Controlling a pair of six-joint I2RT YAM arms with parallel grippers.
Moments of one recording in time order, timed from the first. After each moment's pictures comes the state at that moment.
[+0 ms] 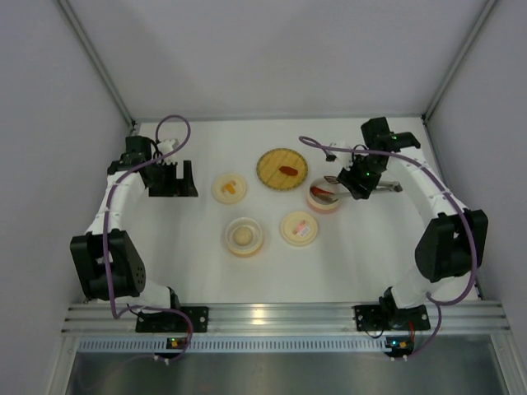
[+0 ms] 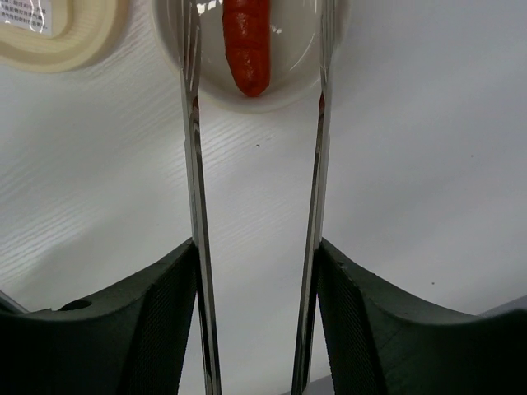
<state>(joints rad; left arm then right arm) 0.12 1.50 1.23 -0.79 0.40 0.12 0.21 1.61 1.45 -1.09 -0.21 -0.86</state>
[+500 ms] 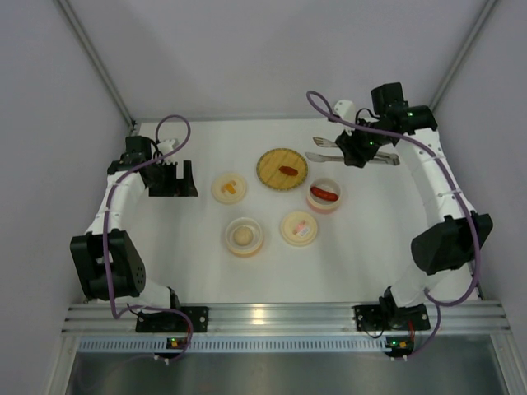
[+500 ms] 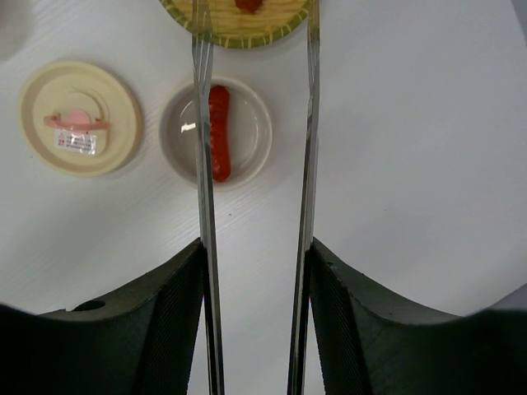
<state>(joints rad) 0.12 1.50 1.23 -0.79 0.40 0.12 0.20 1.65 1.80 -1.17 -0.33 -0.77</state>
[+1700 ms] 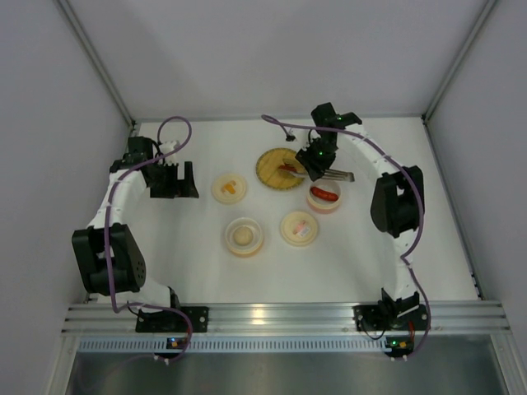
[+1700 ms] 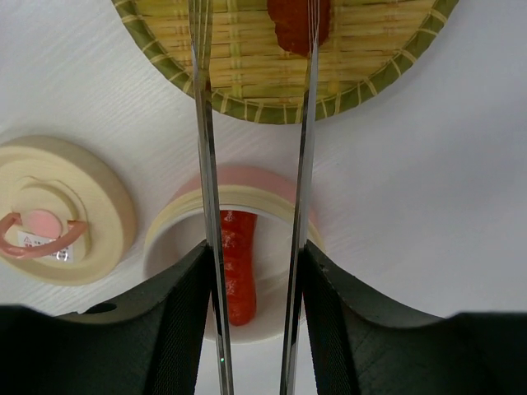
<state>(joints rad) 0.12 1.54 1.23 -0.78 0.40 0.12 0.38 2.13 1.96 -1.07 -0.25 -0.60</state>
